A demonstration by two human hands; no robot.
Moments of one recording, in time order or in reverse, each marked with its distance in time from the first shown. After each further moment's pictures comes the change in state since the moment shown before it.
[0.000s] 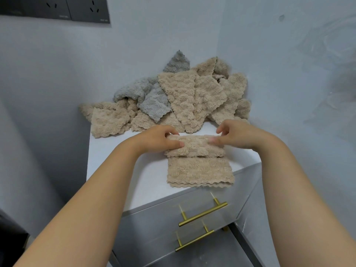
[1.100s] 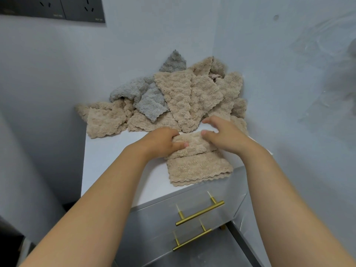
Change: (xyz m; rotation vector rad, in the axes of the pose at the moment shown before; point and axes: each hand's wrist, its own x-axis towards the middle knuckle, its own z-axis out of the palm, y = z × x) left_hand 0.005 0.016 0.016 0.260 0.016 0.088; right_hand 0.008 -0.006 0.026 0.162 0.192 -0.123
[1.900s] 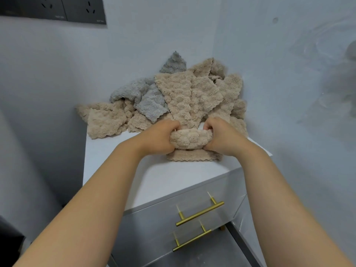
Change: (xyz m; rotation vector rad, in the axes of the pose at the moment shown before) left_hand -0.009 0.001 -0.015 -0.079 0.103 0.101; right_hand 0.000 -0.007 0.003 -0.193 -0.020 -0.069
